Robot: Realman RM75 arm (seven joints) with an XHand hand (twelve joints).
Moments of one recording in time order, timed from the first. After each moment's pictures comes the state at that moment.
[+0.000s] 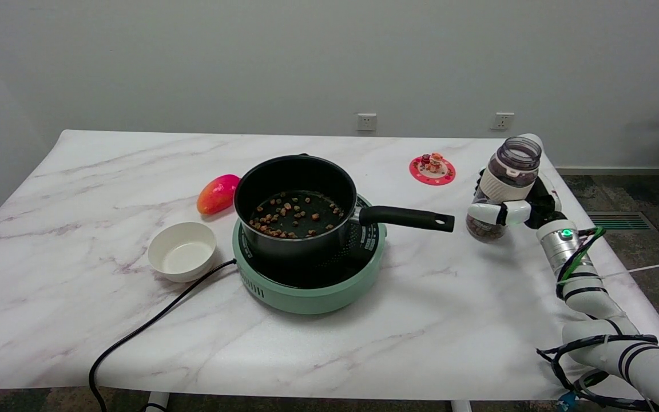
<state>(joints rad) 0.13 -1.00 -1.69 0.62 0.56 0.89 1.65</state>
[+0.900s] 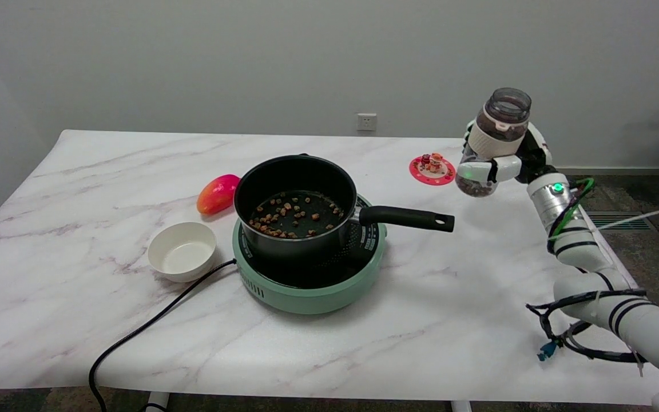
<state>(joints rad) 0.27 -0.95 -1.74 0.67 0.52 0.85 1.65</state>
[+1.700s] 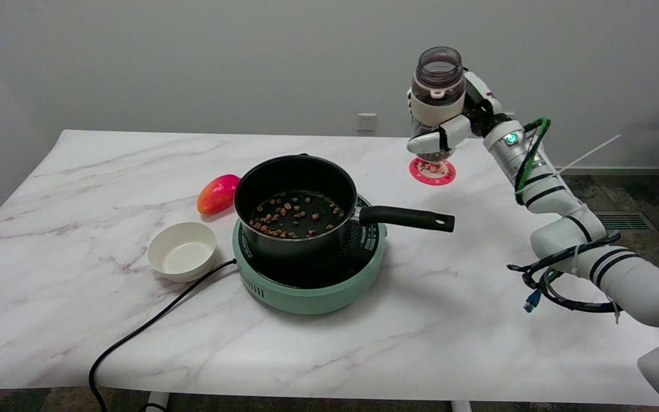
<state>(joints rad) 0.43 -0.92 -1.83 0.86 0.30 0.69 1.61</state>
